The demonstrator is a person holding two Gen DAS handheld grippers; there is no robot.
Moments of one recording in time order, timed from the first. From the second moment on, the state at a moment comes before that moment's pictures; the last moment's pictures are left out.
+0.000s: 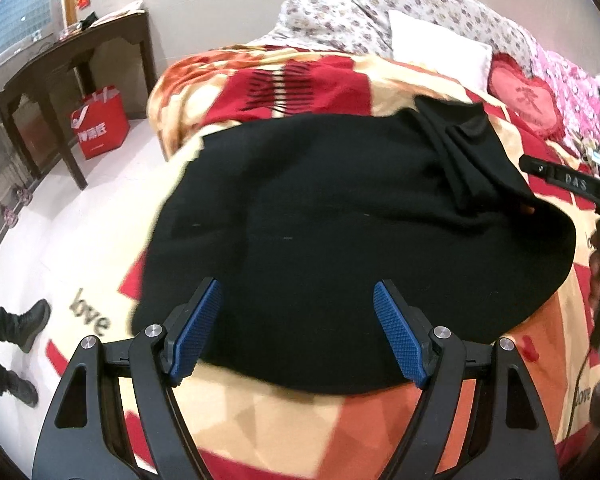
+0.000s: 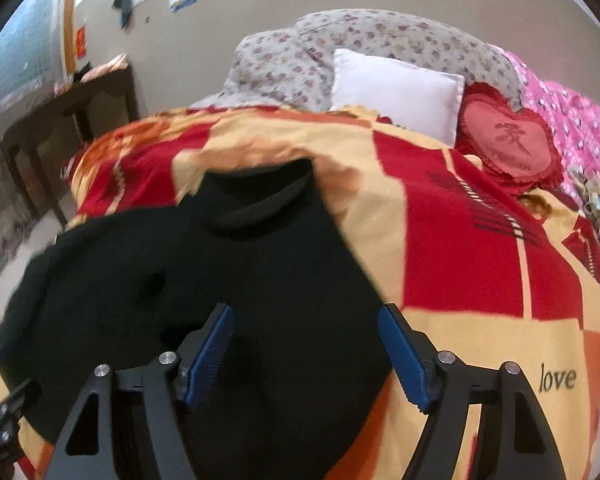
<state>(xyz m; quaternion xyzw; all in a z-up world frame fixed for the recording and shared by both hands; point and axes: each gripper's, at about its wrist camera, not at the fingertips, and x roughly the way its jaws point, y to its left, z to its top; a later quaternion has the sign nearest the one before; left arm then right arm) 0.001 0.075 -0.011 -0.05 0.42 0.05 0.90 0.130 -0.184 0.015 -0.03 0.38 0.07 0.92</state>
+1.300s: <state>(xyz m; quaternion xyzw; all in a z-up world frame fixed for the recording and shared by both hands) 0.019 0.130 -0.047 -0.13 0.47 0.10 0.87 0.154 -0.152 -0.003 -0.07 0.41 0.15 0.90</state>
